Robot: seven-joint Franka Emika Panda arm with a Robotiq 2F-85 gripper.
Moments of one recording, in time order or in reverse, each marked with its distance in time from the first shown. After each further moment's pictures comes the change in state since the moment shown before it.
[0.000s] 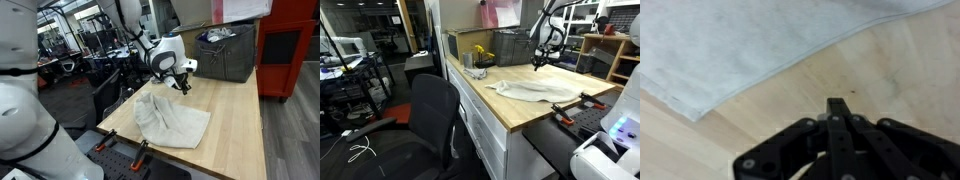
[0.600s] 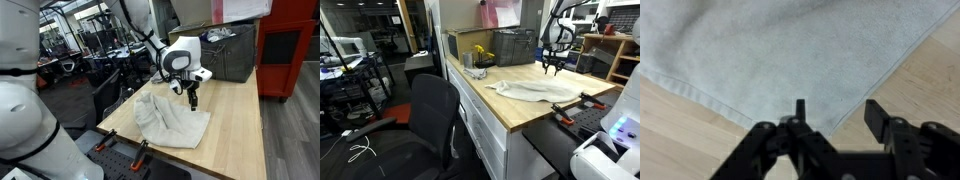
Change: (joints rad) arm 0.075 0.020 -0.230 0.035 -0.041 -0.284 0.335
